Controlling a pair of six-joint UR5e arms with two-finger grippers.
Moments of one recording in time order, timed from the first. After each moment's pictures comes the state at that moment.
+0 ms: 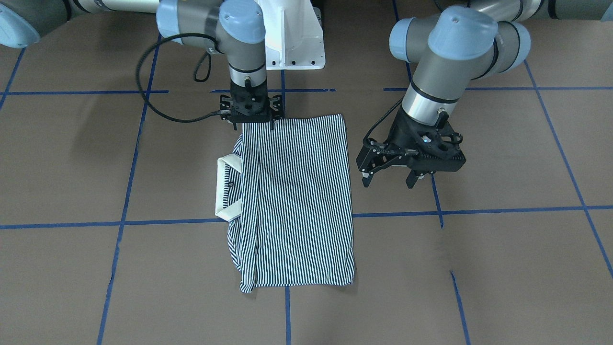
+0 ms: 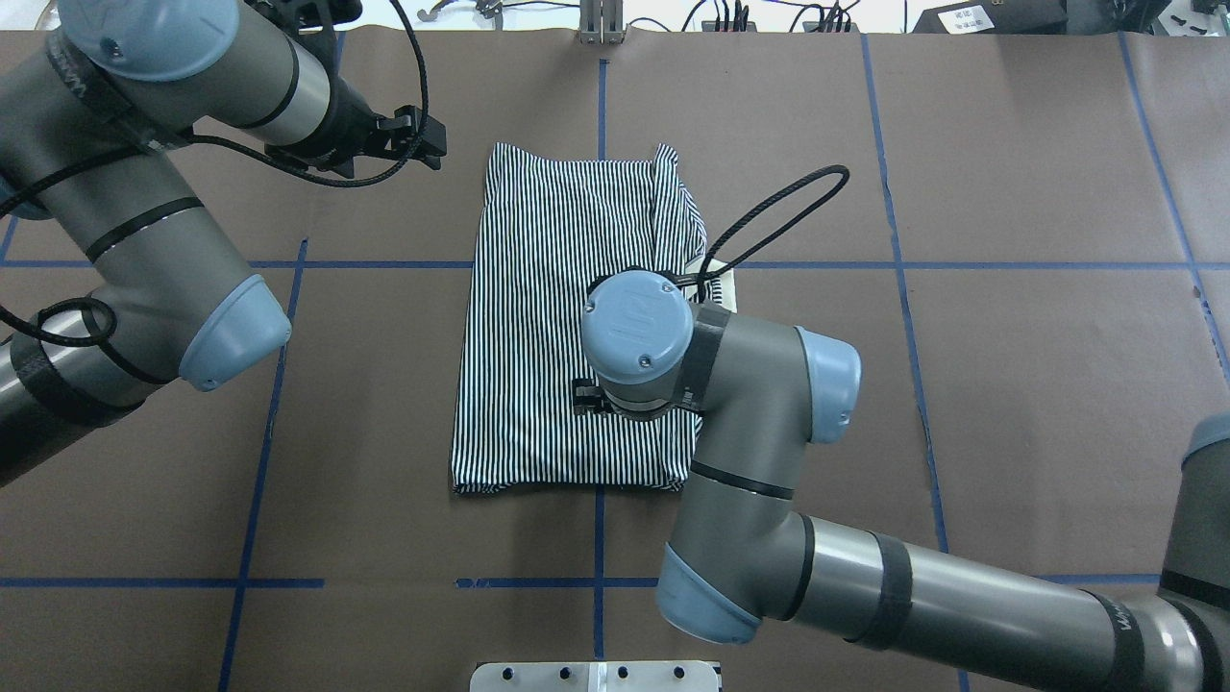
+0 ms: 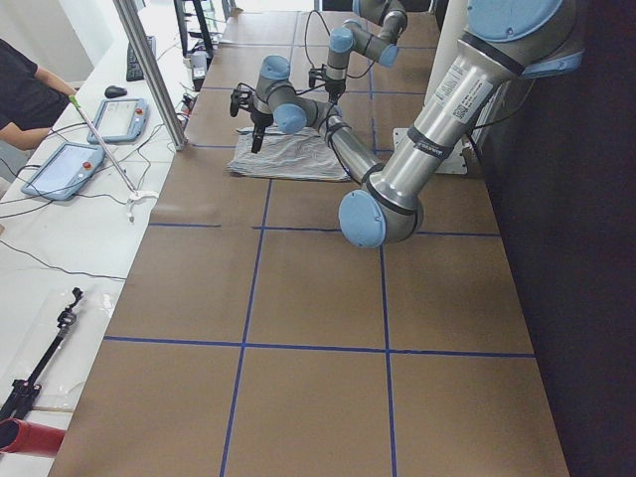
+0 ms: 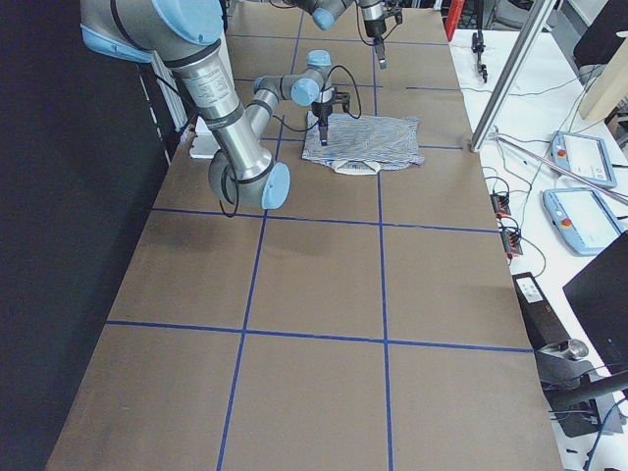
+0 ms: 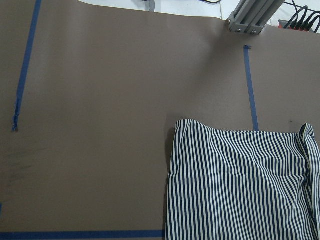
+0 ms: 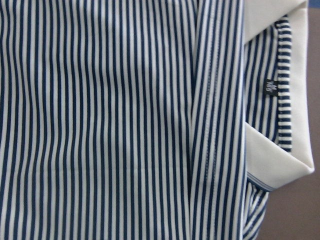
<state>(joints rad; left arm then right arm) -0.85 -2.16 -1.79 -1.72 -1.92 -1.09 0.41 -0.81 1.63 -1.72 1.75 1.19</state>
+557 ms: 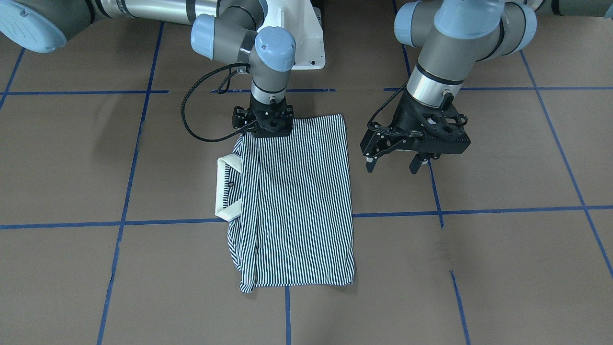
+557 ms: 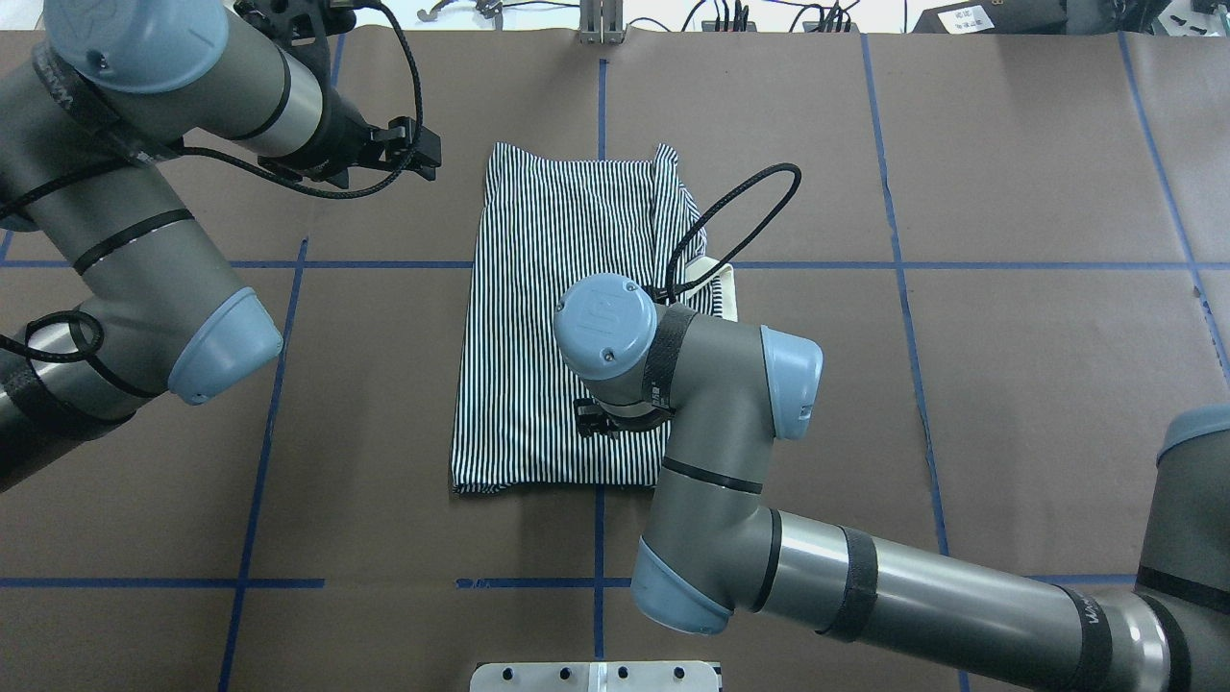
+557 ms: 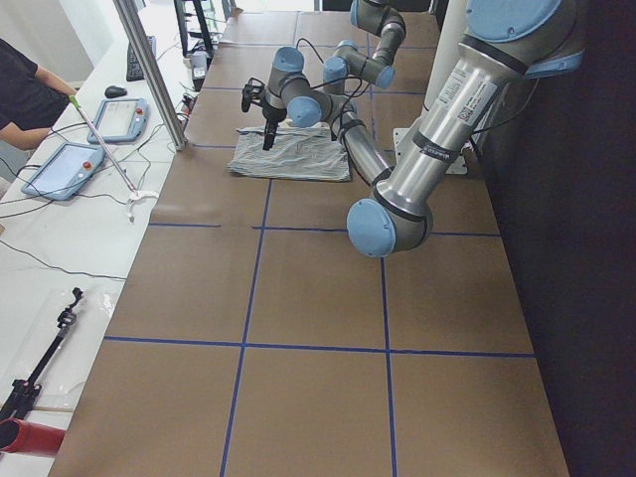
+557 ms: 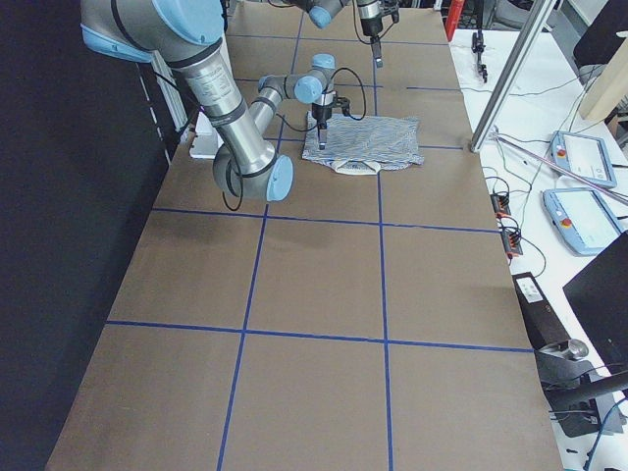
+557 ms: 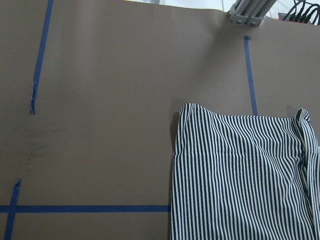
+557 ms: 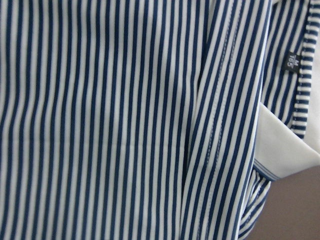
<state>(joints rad) -0.84 -2.15 -1.80 -1.72 -1.93 -1.09 0.40 -0.79 1.57 -1.80 1.80 1.09</state>
